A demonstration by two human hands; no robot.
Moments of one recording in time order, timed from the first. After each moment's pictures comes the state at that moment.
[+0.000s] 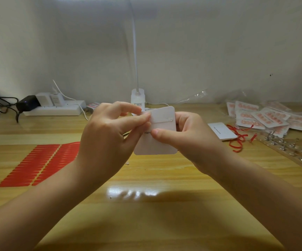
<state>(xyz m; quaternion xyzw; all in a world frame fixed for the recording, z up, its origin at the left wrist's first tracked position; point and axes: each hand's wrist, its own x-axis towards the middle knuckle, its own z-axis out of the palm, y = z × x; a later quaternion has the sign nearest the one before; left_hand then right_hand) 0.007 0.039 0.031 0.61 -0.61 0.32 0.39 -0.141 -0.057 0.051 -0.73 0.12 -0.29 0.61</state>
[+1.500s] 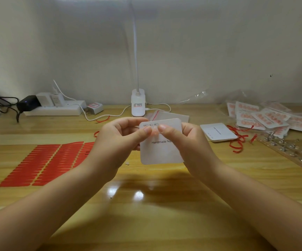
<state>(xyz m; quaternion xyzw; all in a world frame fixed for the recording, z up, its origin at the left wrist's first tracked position) 0.001 0.030 0.021 0.56 -0.39 -0.29 0.67 -0.134 -0.072 0.012 -0.67 0.16 -0.34 0.64</state>
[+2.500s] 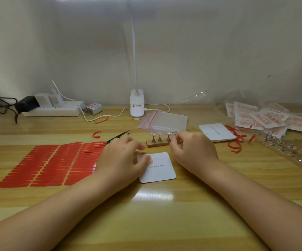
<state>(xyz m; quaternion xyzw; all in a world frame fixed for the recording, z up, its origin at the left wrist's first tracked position) 0.014 0.022 -0.026 0.80 -0.55 0.06 0.26 -0.132 -0.114 -0.022 -0.88 0.37 -0.28 0.09</state>
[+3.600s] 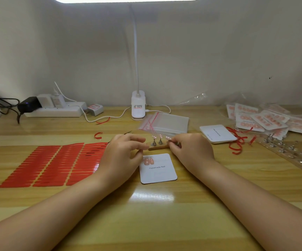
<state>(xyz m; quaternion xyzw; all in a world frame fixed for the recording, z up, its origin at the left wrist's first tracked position) 0.018 0.018 -0.026 0.74 -0.56 0.05 0.38 -0.122 -0.125 -0.031 -0.89 0.35 -0.29 0.08</state>
